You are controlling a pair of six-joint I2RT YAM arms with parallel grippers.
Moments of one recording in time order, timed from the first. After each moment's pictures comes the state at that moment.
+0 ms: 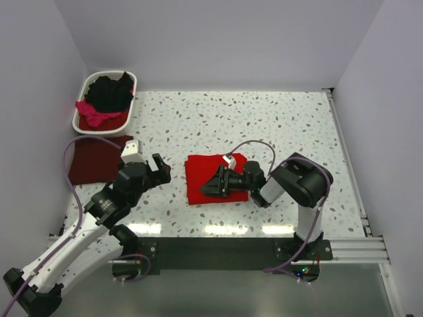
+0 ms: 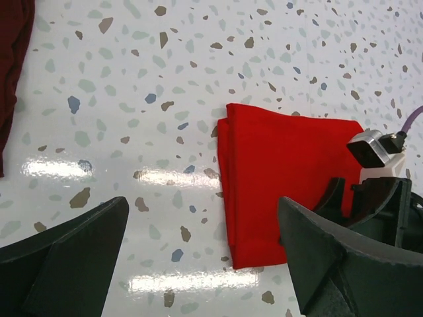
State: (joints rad) left arm -0.64 0.65 0.63 -0.52 -0.44 -0.64; right arm 0.69 1.98 0.50 1.27 -0.69 1.25
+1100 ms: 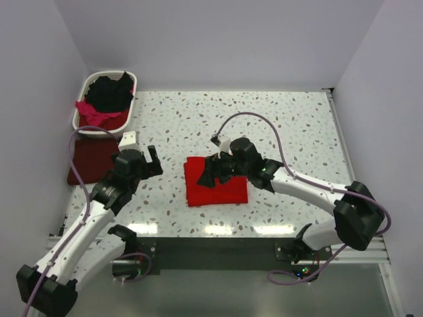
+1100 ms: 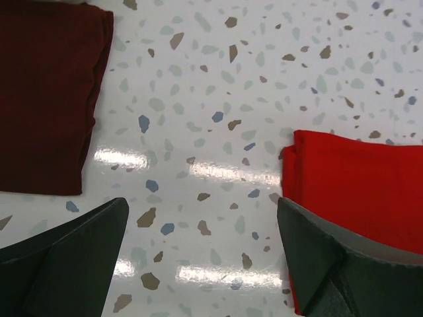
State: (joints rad) left arm -0.46 0.72 0.66 -0.49 -0.41 -0.45; right arm 0.77 1.40 0.82 0.04 -0.40 0.52
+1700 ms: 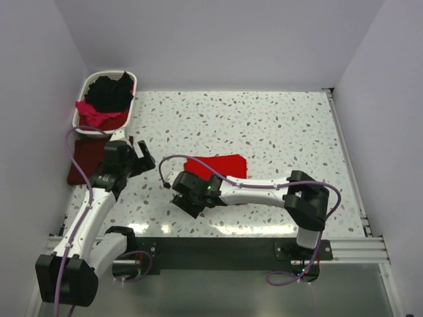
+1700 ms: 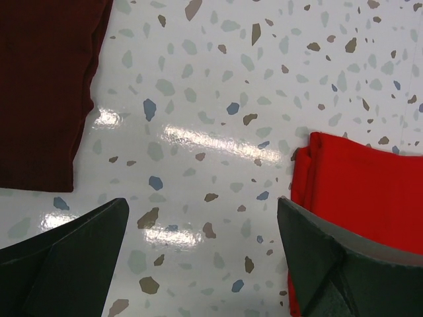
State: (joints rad) left arm -0.10 0.91 0.66 -0.43 -0.06 -0.43; right arm 1.22 1.80 1.27 -0.51 0.11 0.17
